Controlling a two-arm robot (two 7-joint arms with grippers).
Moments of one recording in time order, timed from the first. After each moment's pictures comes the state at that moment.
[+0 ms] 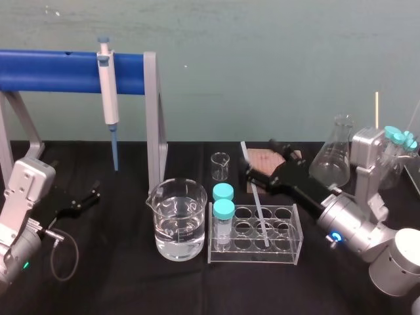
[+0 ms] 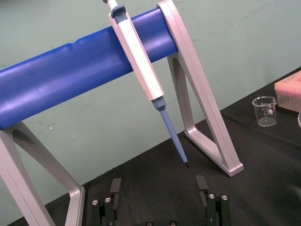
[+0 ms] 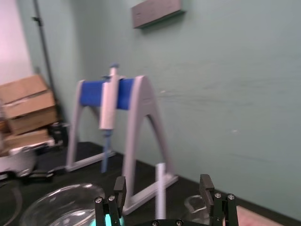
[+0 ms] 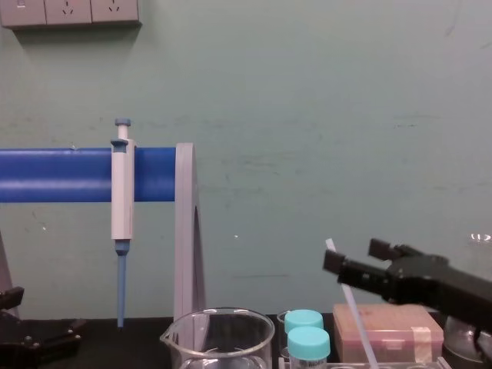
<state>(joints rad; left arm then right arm) -0.20 0.60 0.45 -1.41 -0.25 -0.12 0.03 0.34 0.32 -0.36 -1.21 0.51 -0.22 0.56</state>
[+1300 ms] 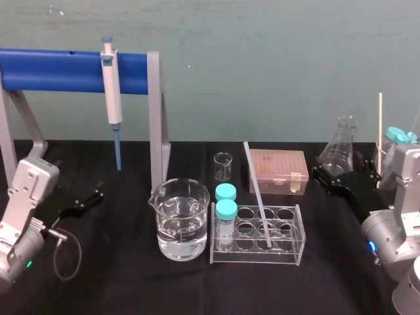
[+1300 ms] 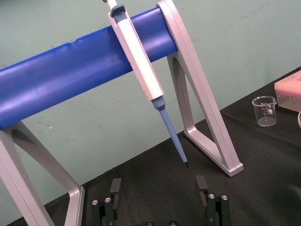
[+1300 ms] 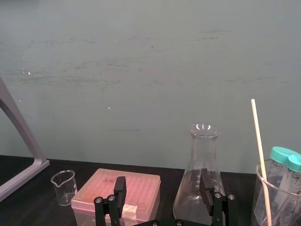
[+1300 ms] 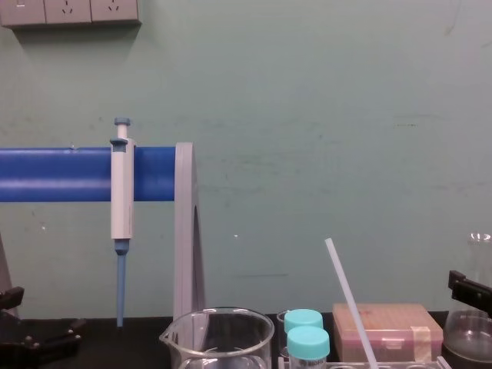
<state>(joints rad) -0.20 0.60 0.45 -1.41 -0.25 -0.12 0.03 0.20 0.28 -0.18 -1.30 0.30 -0.15 0.08</state>
